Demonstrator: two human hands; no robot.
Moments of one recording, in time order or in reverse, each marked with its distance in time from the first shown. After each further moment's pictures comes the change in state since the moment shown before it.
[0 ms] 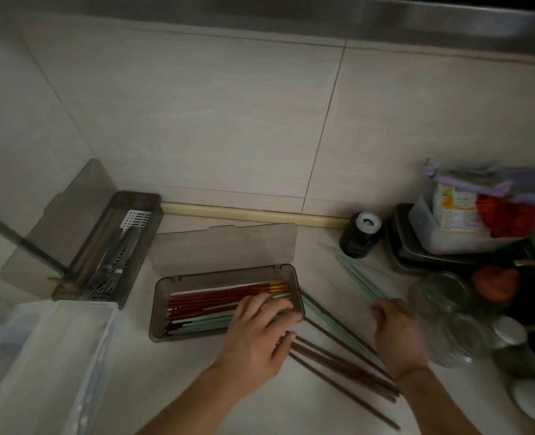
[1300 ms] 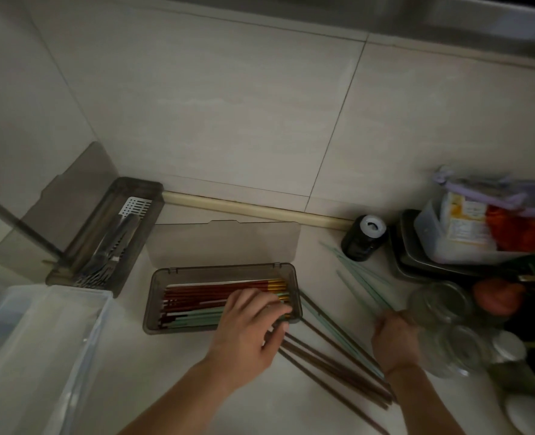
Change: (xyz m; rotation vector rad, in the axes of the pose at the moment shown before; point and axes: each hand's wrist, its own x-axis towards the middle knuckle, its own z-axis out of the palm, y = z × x) left_hand 0.006 -0.002 -0.007 -0.076 0.049 -0.129; right_hand 0.012 0.006 0.012 -0.192 -0.223 0.239
